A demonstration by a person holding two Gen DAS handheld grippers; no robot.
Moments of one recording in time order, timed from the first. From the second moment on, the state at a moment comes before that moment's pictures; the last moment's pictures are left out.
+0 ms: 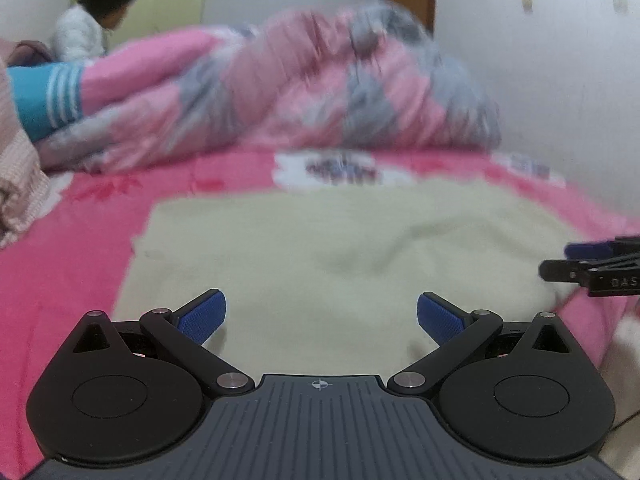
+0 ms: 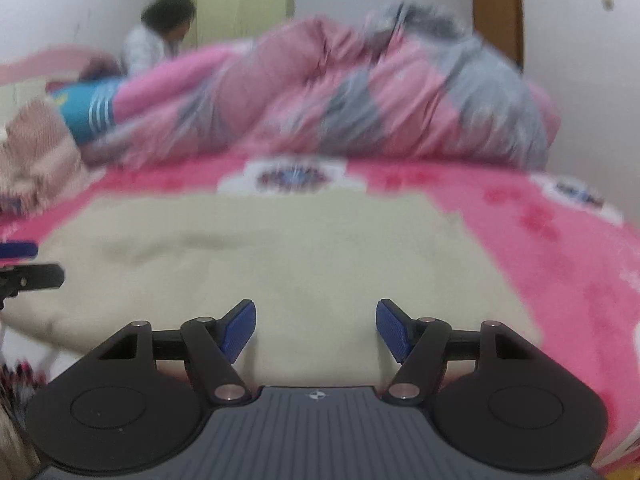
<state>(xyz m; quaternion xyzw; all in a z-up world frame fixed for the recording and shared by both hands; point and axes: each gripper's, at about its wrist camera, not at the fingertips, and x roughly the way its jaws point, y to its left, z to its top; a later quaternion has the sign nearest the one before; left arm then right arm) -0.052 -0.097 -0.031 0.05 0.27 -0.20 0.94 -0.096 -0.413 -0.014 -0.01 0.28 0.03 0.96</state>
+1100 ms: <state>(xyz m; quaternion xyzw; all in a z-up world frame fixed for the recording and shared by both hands) -0.032 -0.126 -0.022 0.05 0.38 -0.08 0.92 -0.023 -0.360 -0.032 -0.02 0.26 0.01 0.97</state>
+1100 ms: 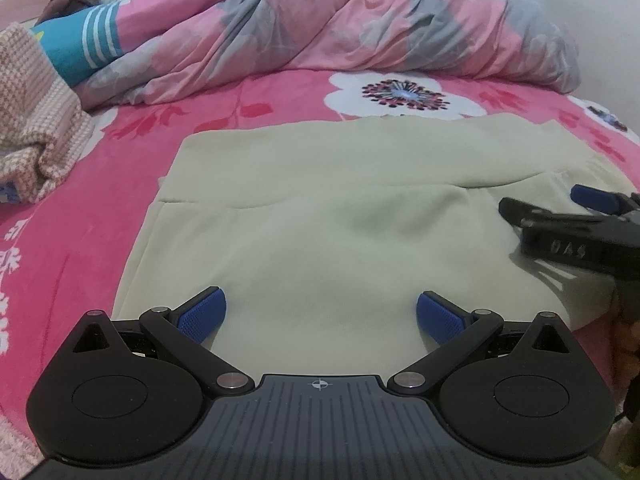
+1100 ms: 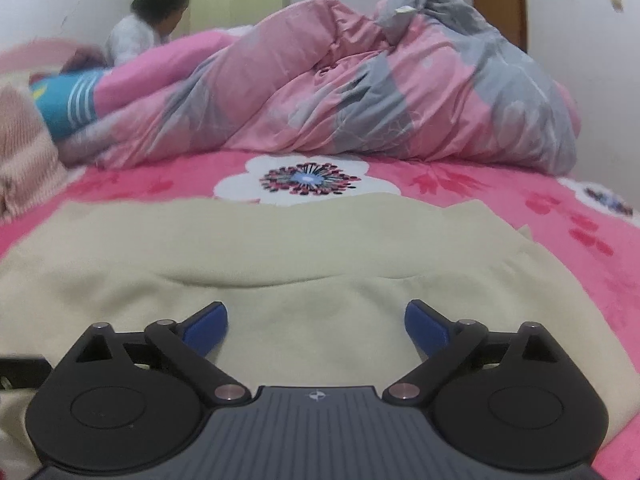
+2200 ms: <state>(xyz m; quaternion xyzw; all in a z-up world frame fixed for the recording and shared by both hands) -0.063 -0.112 -0.014 0.01 0.33 -0.08 0.94 -0.022 -0.361 -0.037 -0.02 0.25 0.00 0.97</state>
